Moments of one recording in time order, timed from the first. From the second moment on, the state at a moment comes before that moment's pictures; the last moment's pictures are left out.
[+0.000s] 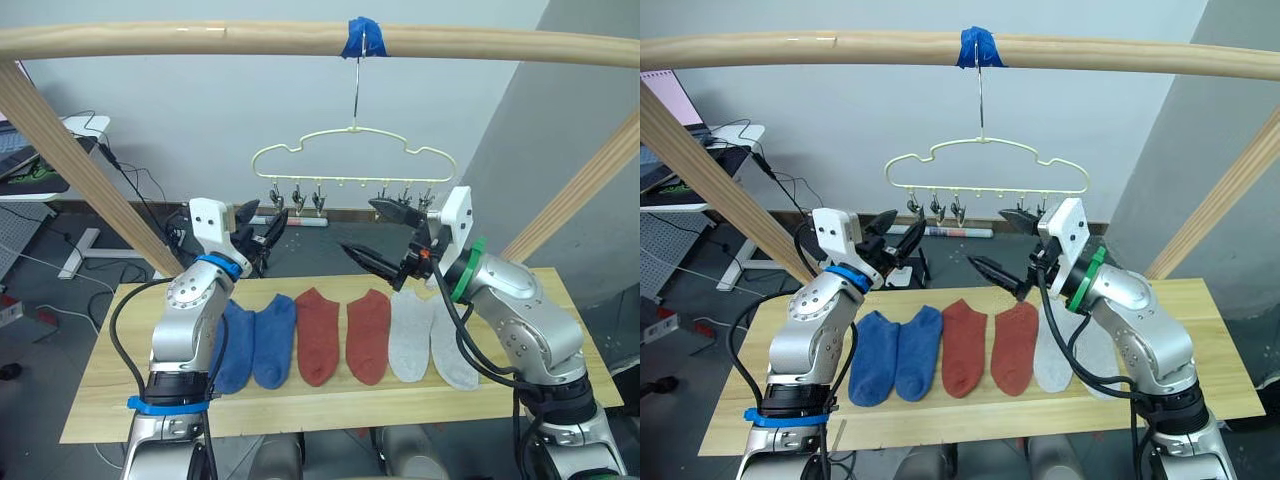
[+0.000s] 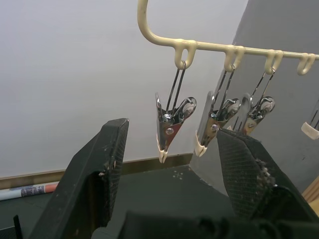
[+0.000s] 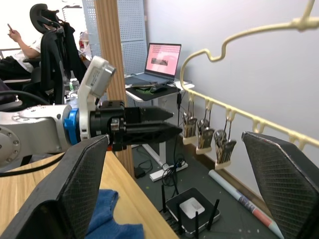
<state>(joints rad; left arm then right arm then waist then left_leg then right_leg) -0.39 0.30 0.12 0.00 -0.30 0.22 -0.40 -0.41 -0.38 0.10 -0.44 0.50 0.51 0.61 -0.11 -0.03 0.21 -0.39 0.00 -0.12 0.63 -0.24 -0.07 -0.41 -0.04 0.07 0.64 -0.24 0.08</state>
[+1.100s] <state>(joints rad) -0.49 0.24 0.12 0.14 -0.25 0.10 -0.34 -0.44 -0.39 0.12 -0.46 0.49 0.52 0.63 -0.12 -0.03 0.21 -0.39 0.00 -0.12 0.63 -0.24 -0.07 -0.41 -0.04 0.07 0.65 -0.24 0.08</state>
